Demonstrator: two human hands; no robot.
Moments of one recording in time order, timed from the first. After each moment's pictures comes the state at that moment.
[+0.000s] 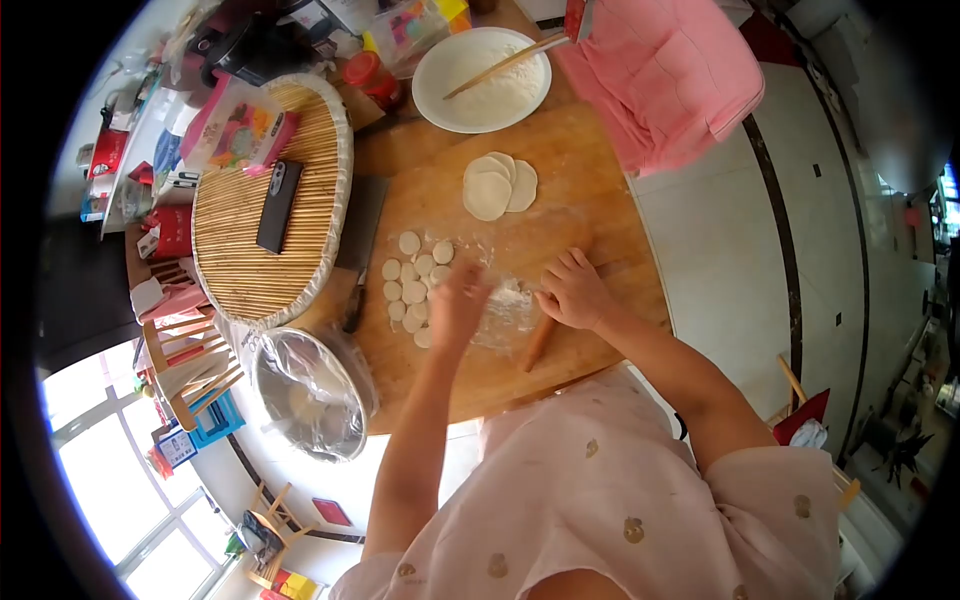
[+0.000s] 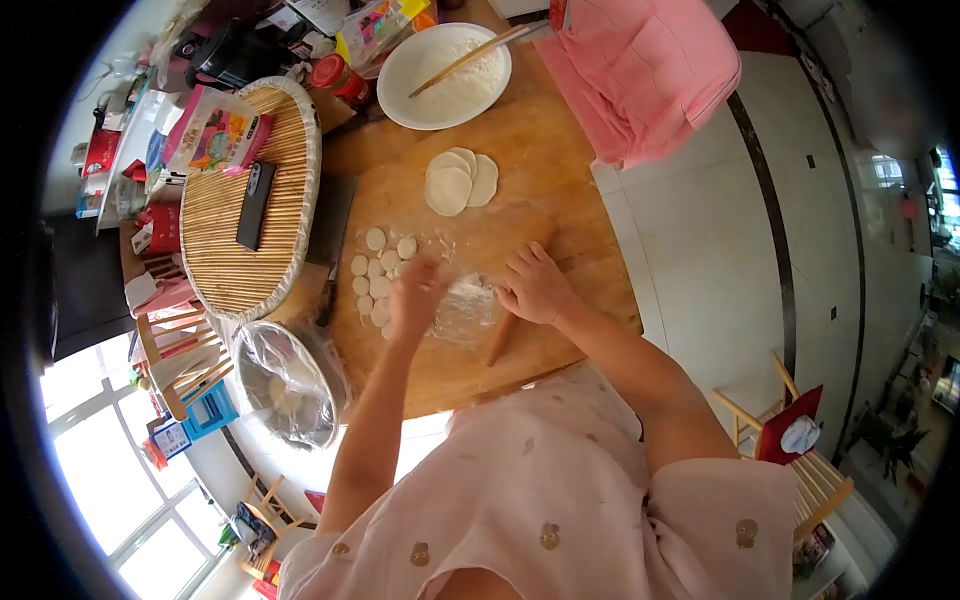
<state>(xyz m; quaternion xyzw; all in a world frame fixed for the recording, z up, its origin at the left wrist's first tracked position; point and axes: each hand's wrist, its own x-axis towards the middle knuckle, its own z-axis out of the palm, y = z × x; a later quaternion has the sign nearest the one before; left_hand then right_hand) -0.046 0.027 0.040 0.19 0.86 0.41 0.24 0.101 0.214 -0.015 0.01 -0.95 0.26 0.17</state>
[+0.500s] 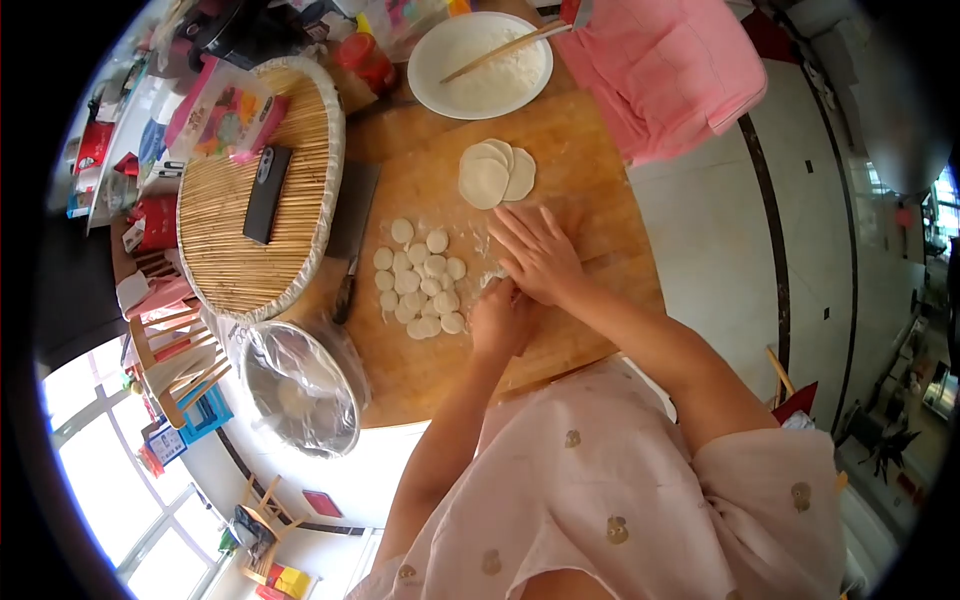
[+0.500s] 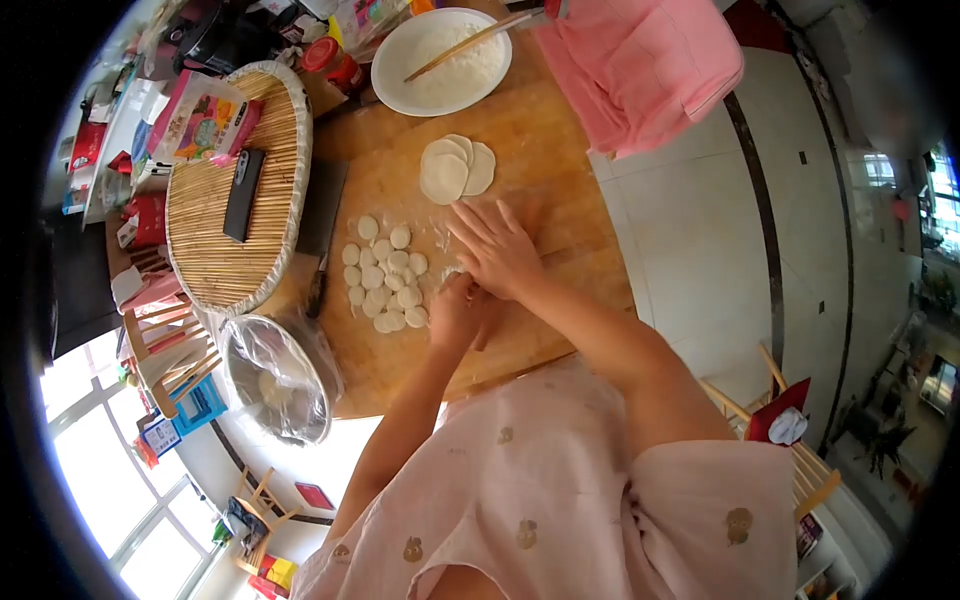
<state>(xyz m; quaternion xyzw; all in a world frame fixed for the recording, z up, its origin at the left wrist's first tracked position) 0.019 0.047 0.029 0.23 0.87 0.34 0.26 0.044 0.194 0.004 -0.06 -0.97 0.20 0.12</state>
